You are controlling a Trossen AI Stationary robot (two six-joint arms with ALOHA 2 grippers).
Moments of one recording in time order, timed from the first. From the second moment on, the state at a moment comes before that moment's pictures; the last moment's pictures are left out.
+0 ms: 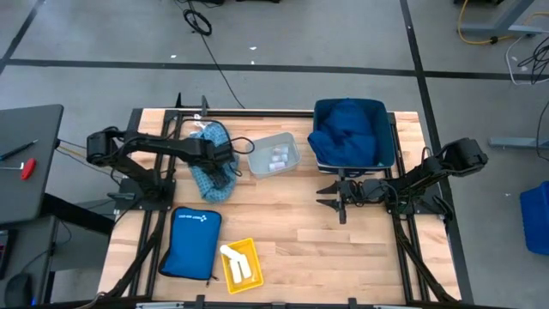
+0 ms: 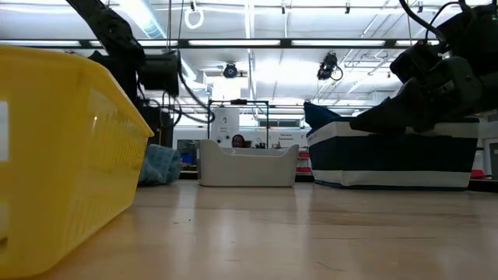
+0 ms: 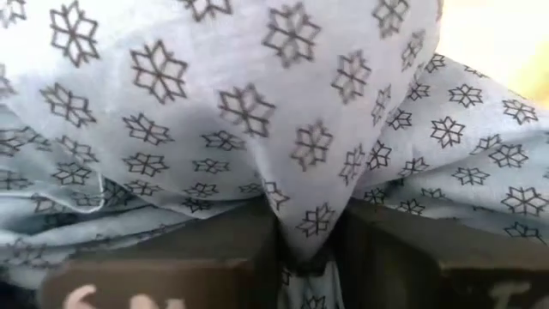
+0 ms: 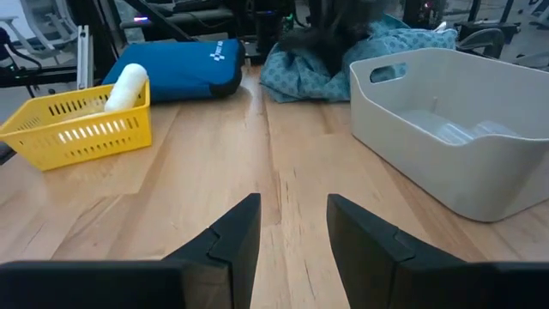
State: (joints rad) left arm 0.28 1.42 0.68 -0.64 -0.23 -0.31; right arm 0.21 1.39 0.07 1.09 0.23 0.13
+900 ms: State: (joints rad) left arm 0.12 0.88 0.72 -0.12 -0.32 0.02; right arm 0.21 1.39 0.07 1.06 0.22 0.15
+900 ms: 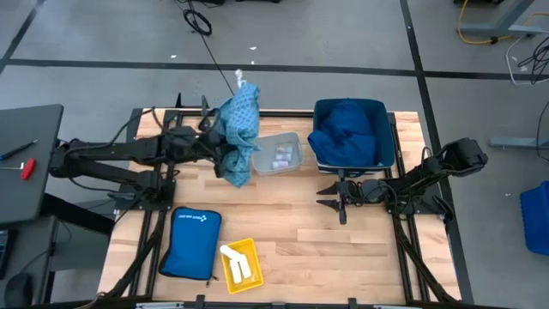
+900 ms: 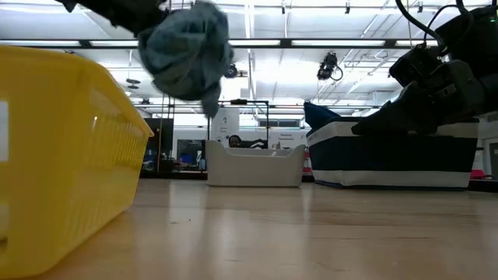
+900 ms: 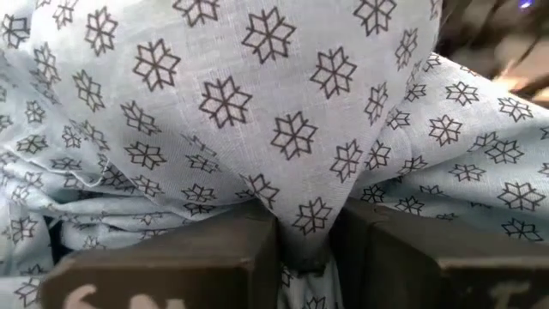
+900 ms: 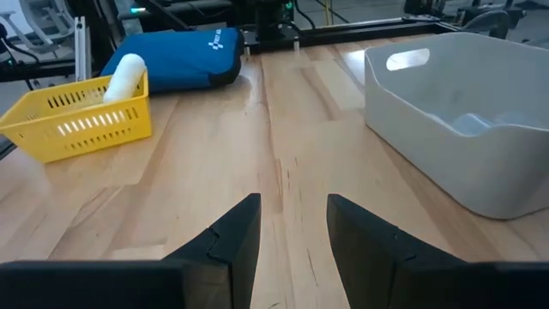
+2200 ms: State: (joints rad) left arm 0.31 2.02 1.66 0.12 0.25 0.62; right arm 0.21 1.39 0.07 1.06 0.19 0.18
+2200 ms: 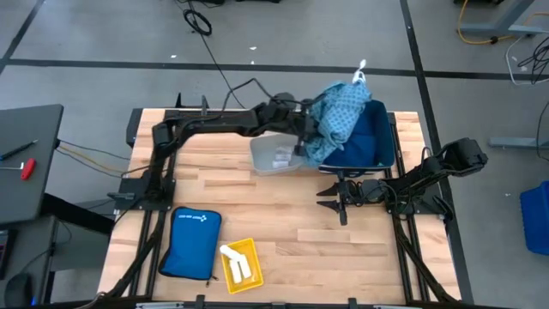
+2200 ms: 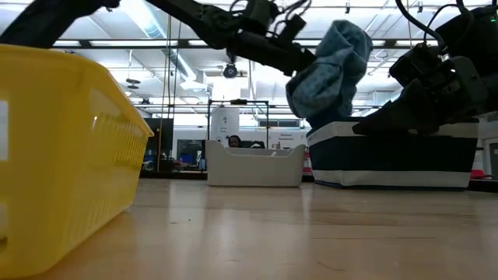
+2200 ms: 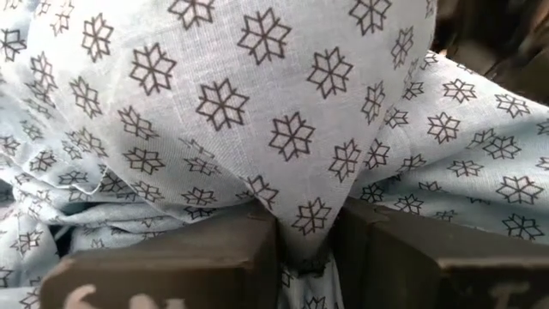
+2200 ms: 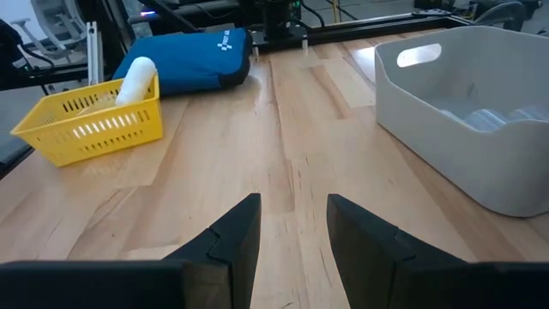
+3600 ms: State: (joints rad) left arm 0.27 2.29 2.16 -0.33 0.16 0.99; right arm 0.21 1.39 0.07 1.05 0.19 0.18
